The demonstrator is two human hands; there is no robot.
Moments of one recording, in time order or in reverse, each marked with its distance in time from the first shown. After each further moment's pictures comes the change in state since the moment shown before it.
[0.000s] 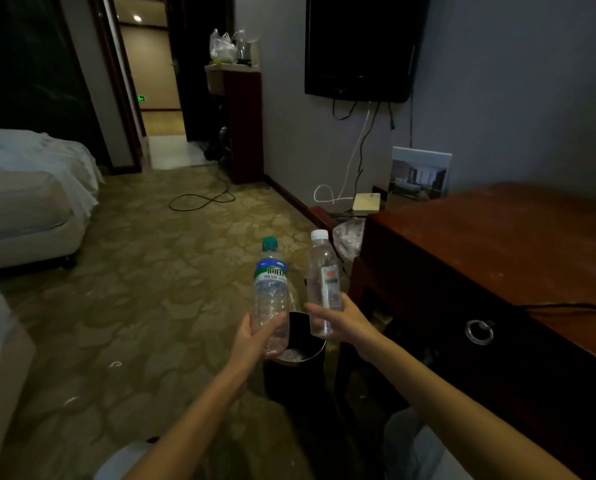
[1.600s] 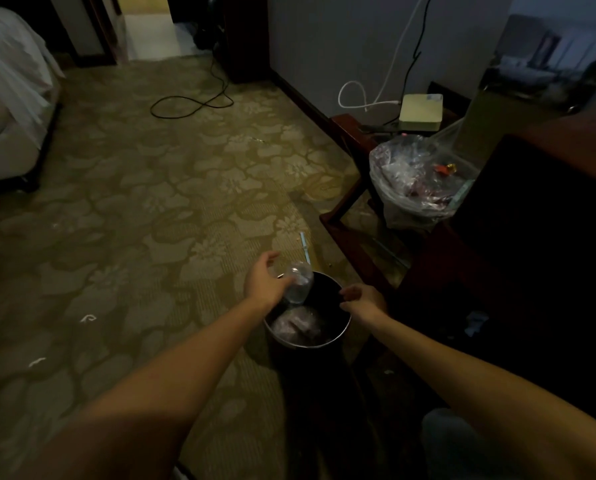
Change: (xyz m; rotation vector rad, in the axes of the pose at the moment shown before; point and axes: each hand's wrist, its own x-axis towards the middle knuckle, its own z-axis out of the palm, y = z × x) left_hand 0.292 -0.112 -0.007 0.589 0.138 -0.047; right_hand 0.267 0.181 -0.054 -0.549 0.229 0.380
